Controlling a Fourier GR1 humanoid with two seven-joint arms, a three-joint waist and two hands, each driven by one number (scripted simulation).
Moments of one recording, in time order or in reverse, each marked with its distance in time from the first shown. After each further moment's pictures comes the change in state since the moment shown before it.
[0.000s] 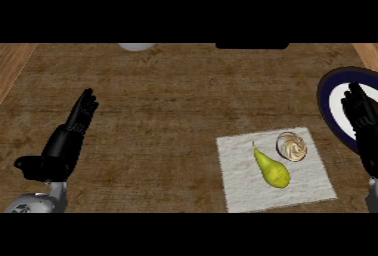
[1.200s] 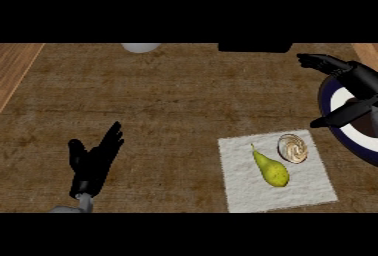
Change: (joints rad) left arm 0.076 -0.136 -0.046 0.159 0.082 0.001 0.259; right arm -0.570 -0.192 0.114 0.726 0.117 0.629 -0.545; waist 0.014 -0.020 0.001
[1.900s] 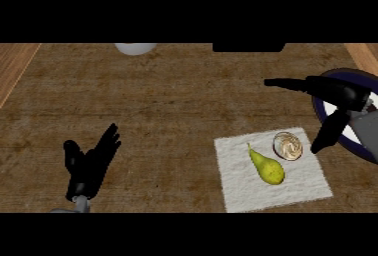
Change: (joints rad) left arm 0.022 -0.007 0.026 -0.017 -0.003 -0.006 0.019; right arm -0.001 -0.043 0.235 -0.246 0.274 0.139 0.158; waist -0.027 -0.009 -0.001
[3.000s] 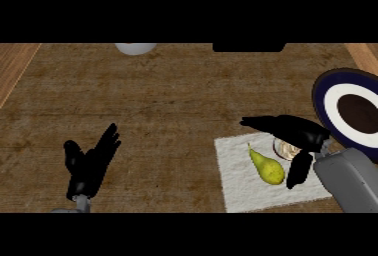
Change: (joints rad) left arm 0.001 -0.046 0.059 0.018 -0.056 -0.054 -0.010; right arm 0.250 0.197 0.007 -0.236 0.303 0.021 0.153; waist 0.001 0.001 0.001
